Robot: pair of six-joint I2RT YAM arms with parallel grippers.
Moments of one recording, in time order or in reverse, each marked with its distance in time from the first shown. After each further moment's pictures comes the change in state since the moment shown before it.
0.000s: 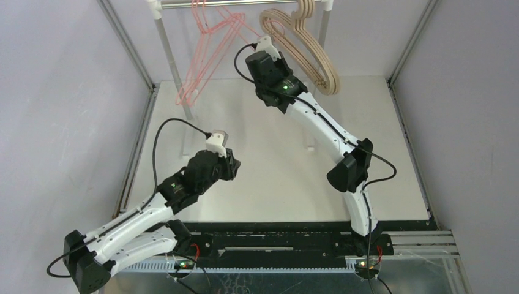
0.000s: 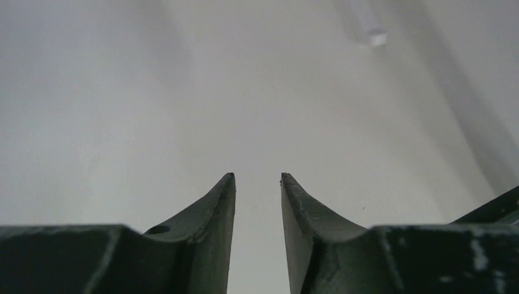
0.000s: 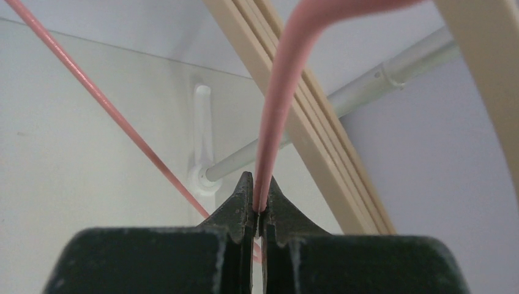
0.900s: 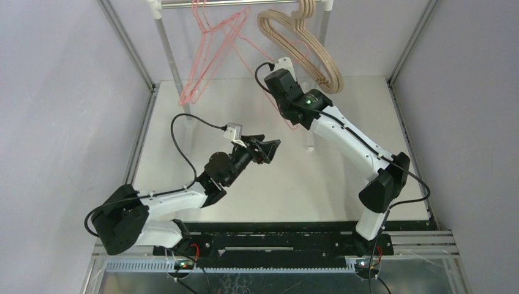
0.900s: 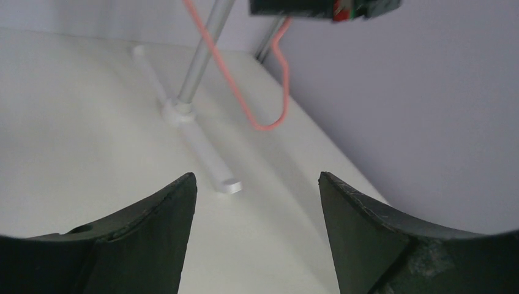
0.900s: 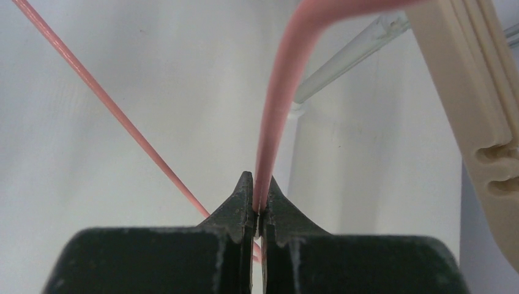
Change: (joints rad) left arm -0.075 0.444 -0.104 1.145 0.064 -0.052; right arm 0.007 -0.349 -0.454 -0.112 -0.383 0.341
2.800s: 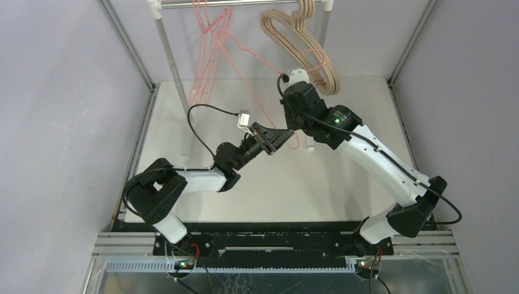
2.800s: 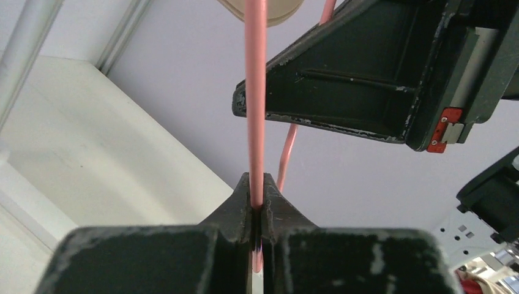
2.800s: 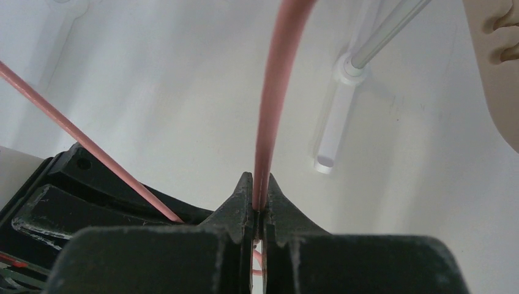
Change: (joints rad) left arm 0.079 0.344 0.149 0.485 0.417 -0.367; right arm 0.061 -0.290 -0.224 -0.013 -0.211 0.109
